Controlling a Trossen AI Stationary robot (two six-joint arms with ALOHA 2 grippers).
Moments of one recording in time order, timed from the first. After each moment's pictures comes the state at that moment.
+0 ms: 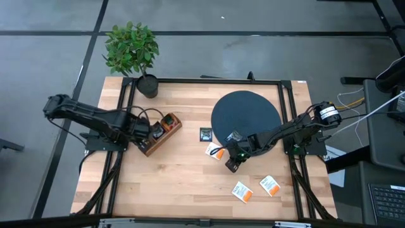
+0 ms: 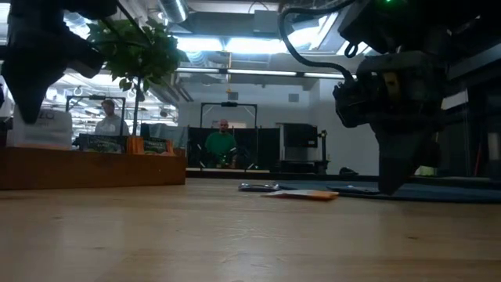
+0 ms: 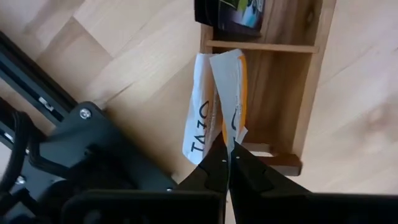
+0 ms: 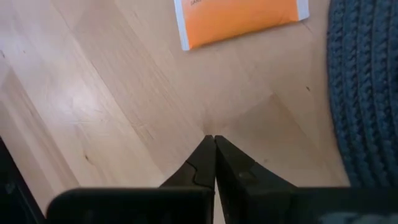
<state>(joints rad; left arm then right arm) -0.17 1.02 0.74 -1.24 -0.04 -1.05 0.25 1.63 0.77 -0.20 -0.13 0.99</state>
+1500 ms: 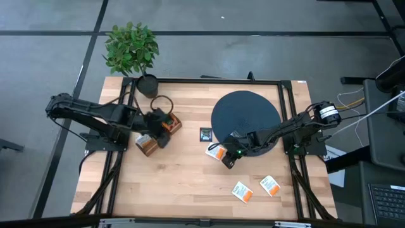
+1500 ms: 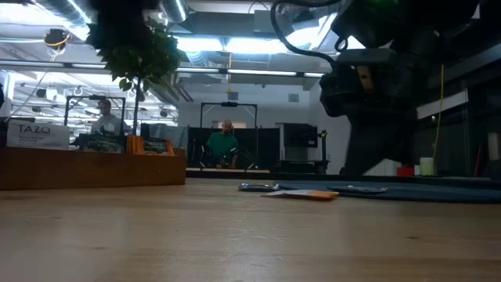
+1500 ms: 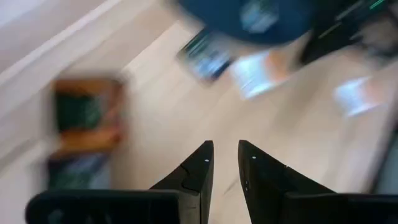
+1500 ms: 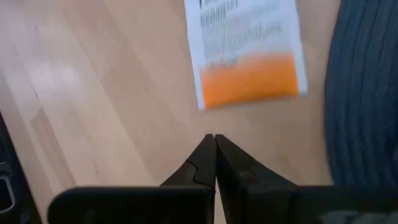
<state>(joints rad) -0.17 1.08 1.00 -0.85 -0.24 -0.88 0.21 1.63 0.77 -0.10 -0.06 0.94</state>
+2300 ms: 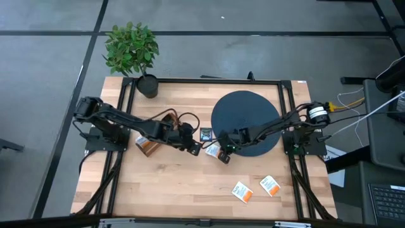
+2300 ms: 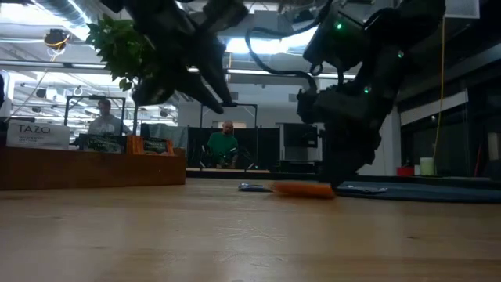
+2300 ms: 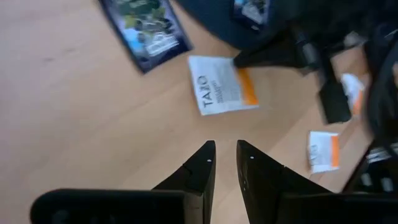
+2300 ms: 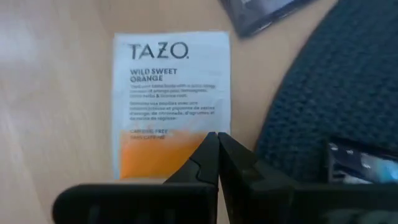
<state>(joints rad) -0.18 1.56 1.00 -0.30 -0.15 -1.26 0.13 1.76 0.86 -0.17 0.06 0.62</state>
